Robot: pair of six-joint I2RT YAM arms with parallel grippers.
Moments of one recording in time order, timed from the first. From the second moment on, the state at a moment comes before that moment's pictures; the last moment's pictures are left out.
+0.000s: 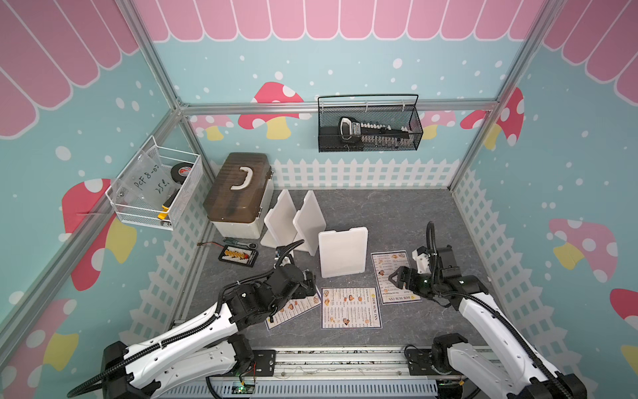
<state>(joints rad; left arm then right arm) -0.96 0.88 0.72 -0.65 -0.36 -0.88 0.23 0.89 0.59 -0.73 -0.36 0.51</state>
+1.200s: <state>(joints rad) -1.11 1.18 0.52 -0.33 0.00 -1.05 0.59 0.87 0.35 -0.55 -0.31 0.79</state>
